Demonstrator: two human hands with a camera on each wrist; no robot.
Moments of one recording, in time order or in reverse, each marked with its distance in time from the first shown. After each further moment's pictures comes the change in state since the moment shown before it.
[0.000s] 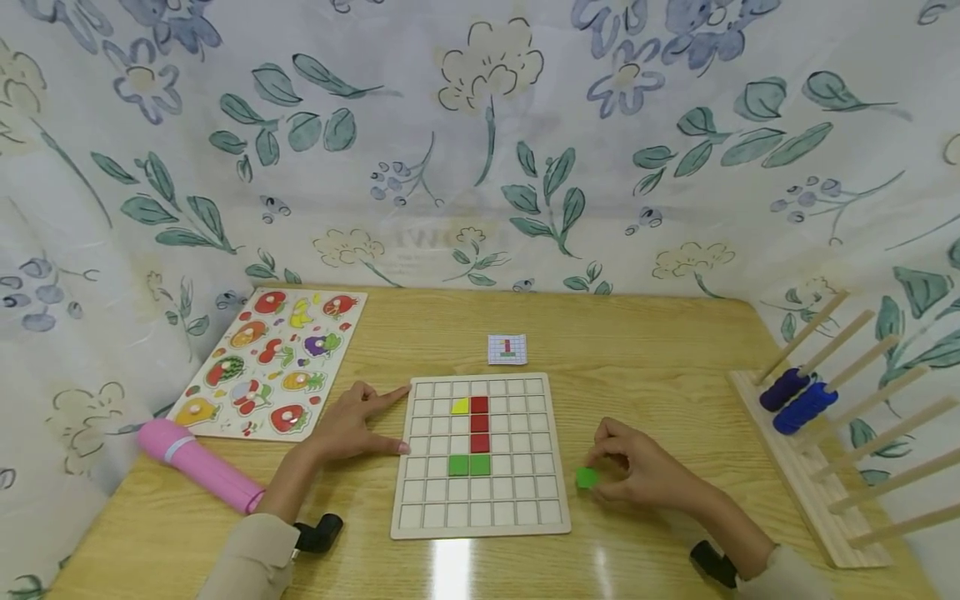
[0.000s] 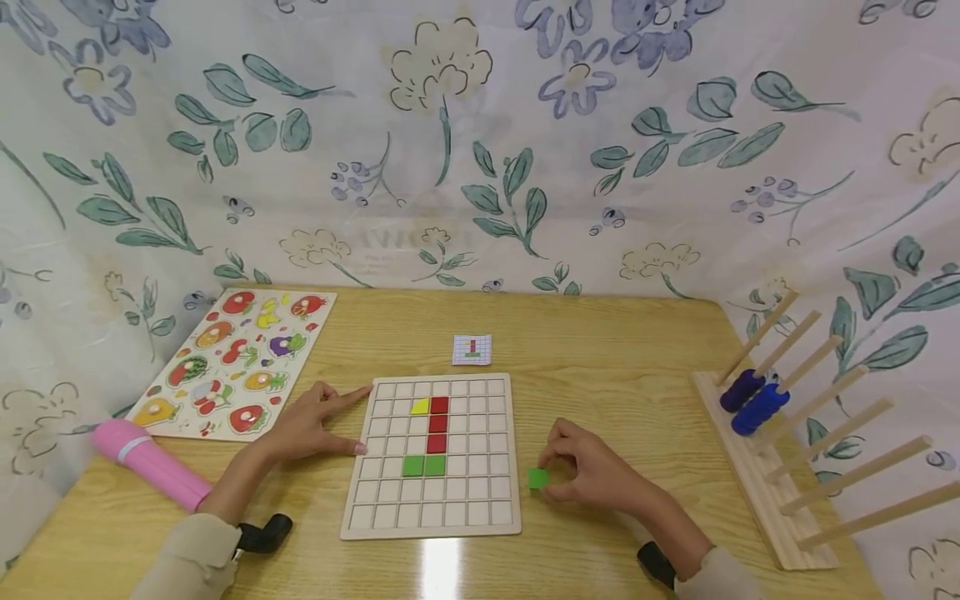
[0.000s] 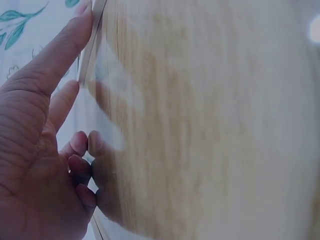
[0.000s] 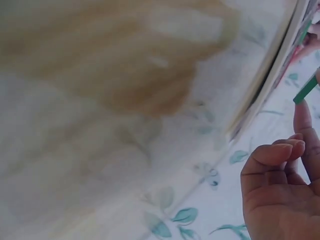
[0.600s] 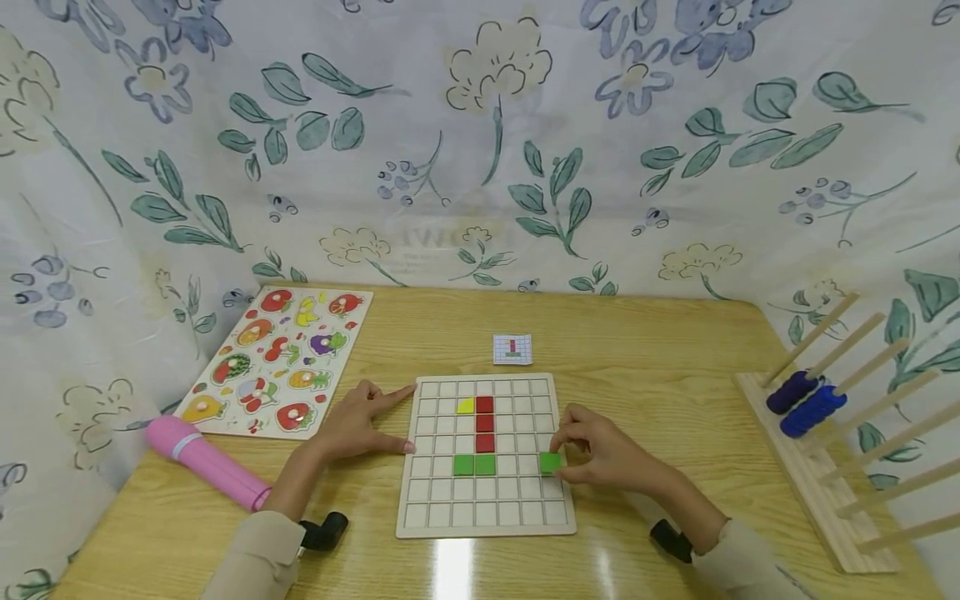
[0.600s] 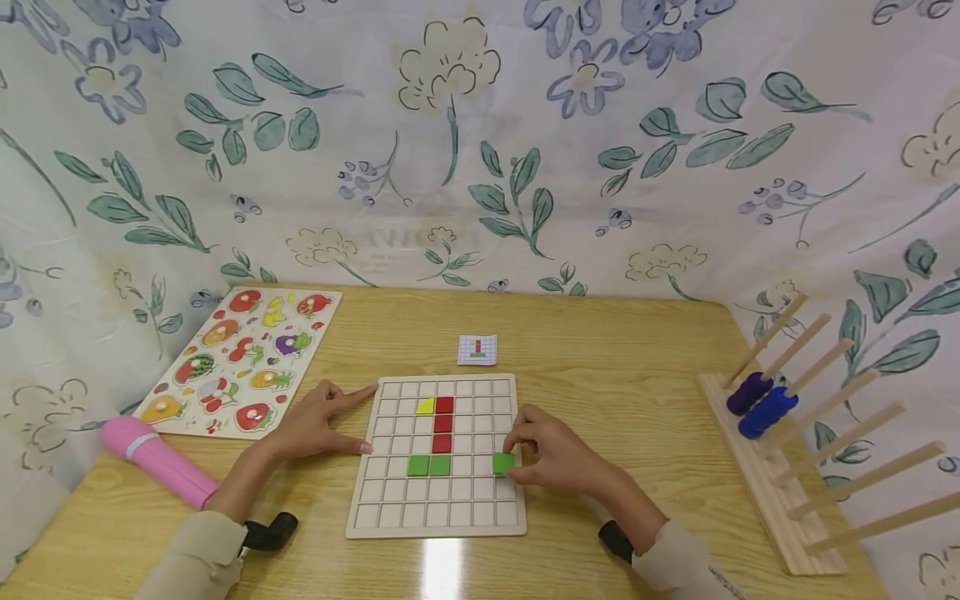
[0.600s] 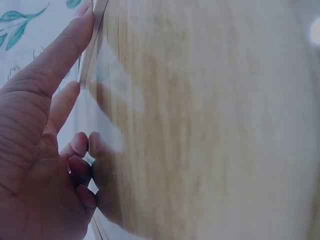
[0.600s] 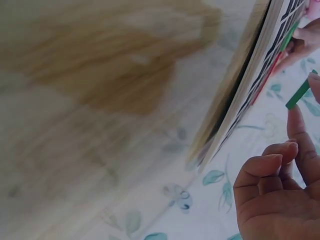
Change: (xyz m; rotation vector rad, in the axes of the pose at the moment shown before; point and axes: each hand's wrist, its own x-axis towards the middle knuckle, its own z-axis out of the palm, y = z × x) left_hand 0.001 -0.001 0.001 0.008 -0.001 -0.004; right_hand 0.048 -0.016 0.020 -0.026 -0.043 0.005
